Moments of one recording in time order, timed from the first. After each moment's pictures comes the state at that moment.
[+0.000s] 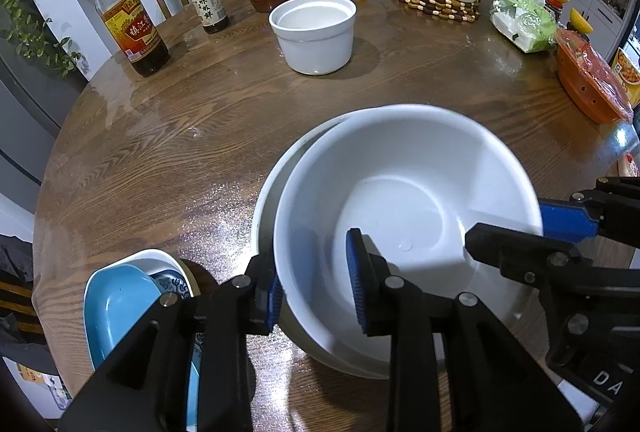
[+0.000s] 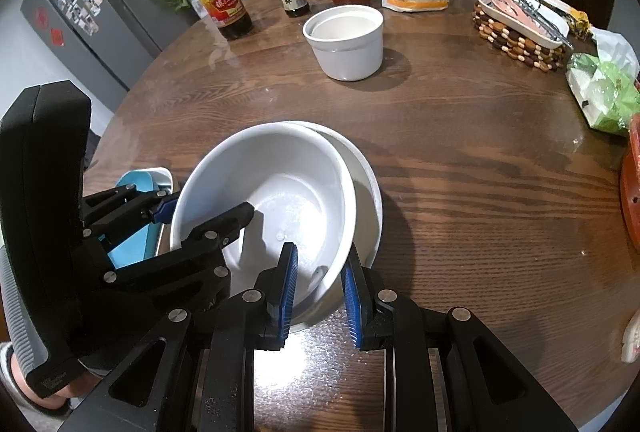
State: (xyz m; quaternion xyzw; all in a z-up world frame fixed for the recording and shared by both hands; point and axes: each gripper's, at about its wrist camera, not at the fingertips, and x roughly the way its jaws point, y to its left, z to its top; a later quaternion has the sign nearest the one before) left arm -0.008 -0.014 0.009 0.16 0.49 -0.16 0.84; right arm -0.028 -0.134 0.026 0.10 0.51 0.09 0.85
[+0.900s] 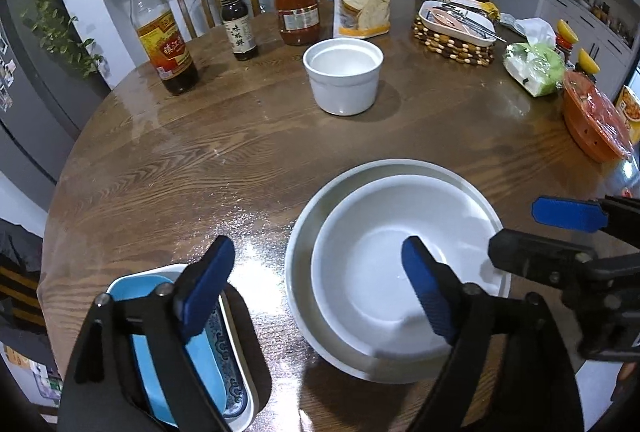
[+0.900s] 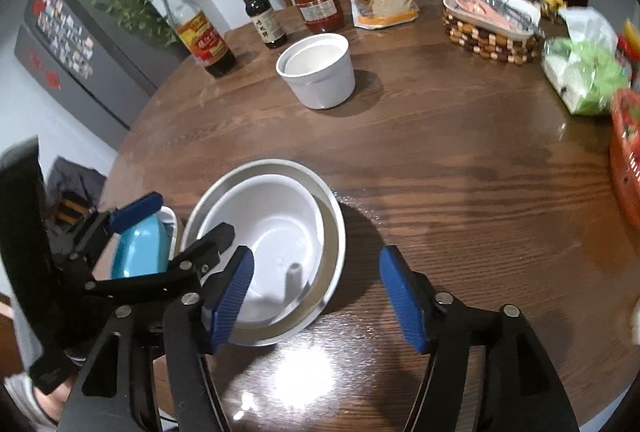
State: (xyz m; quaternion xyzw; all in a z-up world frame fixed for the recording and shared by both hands) left arm -0.007 0.001 0.032 0.13 0.45 -0.14 0.87; right arm -0.035 -0.161 0.034 0.19 0.48 0.08 0.85
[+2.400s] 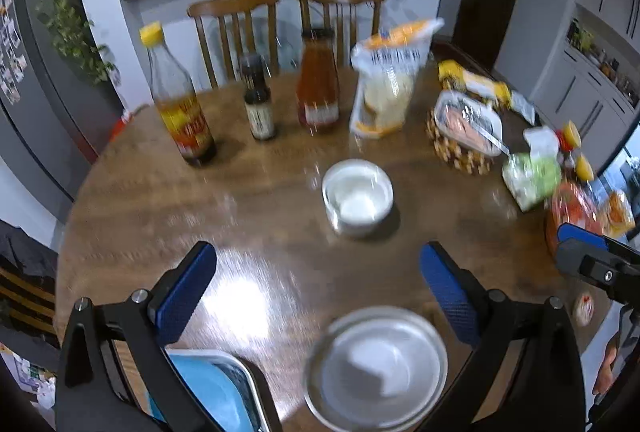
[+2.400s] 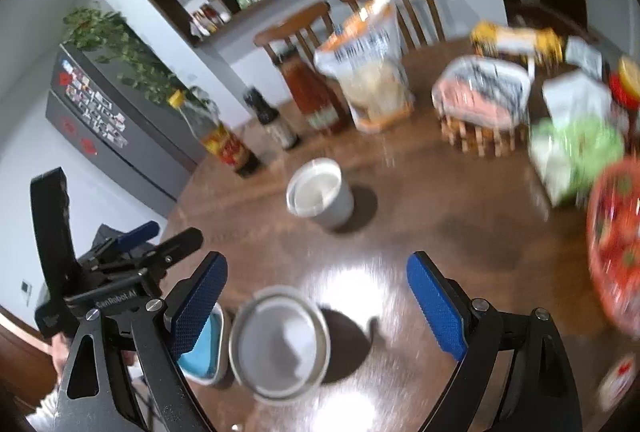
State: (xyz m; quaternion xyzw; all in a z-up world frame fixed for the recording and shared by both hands) left arm 0.065 -0.009 0.148 0.07 0.41 -0.13 0.90; right arm 0.006 -0.237 0.136 0.22 0.38 0.11 0.89
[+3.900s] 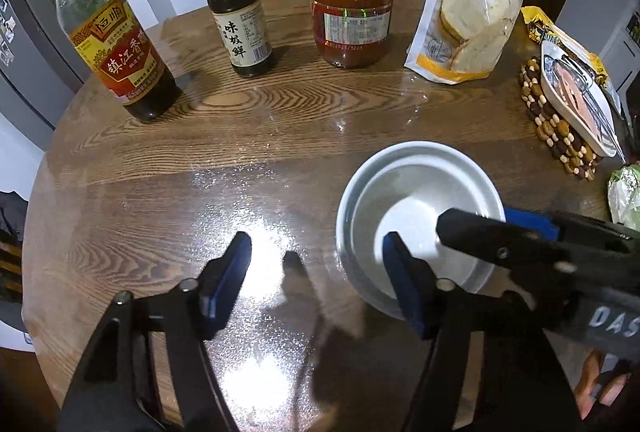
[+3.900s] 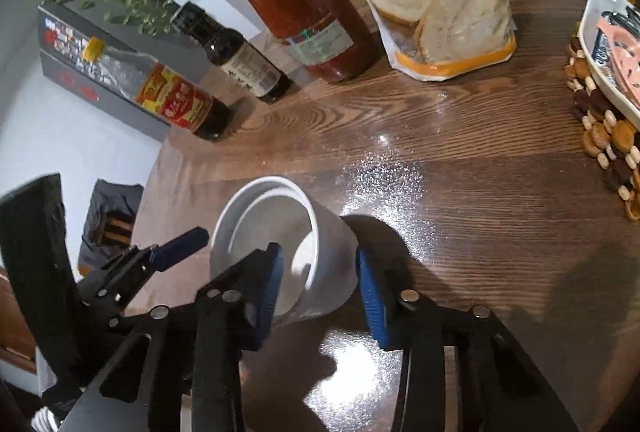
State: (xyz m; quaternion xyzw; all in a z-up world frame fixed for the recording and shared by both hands) left arm 0.189 -0.054 0.009 0.07 0.52 -0.05 0.85; right arm 0.198 -0.207 -0.001 0.20 0.51 0.22 0.81
